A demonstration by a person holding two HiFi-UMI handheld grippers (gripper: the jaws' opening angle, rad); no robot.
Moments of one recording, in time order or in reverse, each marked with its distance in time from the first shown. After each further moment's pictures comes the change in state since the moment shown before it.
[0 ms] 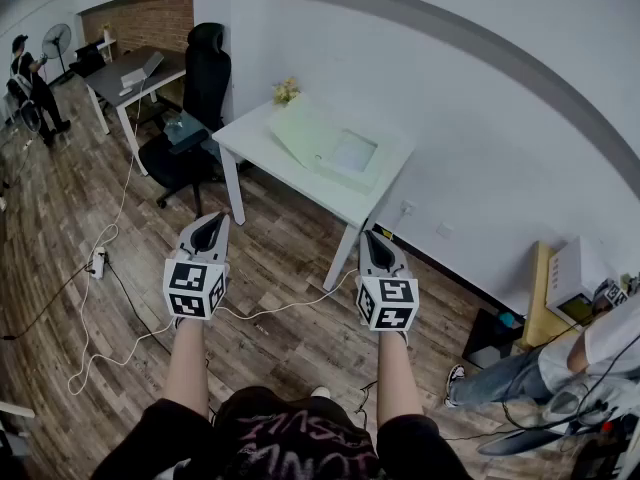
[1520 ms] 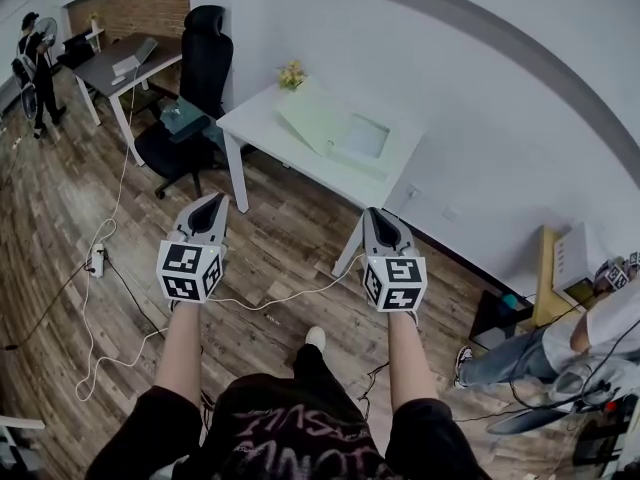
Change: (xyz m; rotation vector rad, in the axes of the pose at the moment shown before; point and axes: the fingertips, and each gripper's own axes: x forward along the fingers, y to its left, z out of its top) left arm 0.016 0.085 -0.012 -0.049 -0.018 -0.075; right arm 0.056 0.060 0.017 -0.045 0.005 -0.016
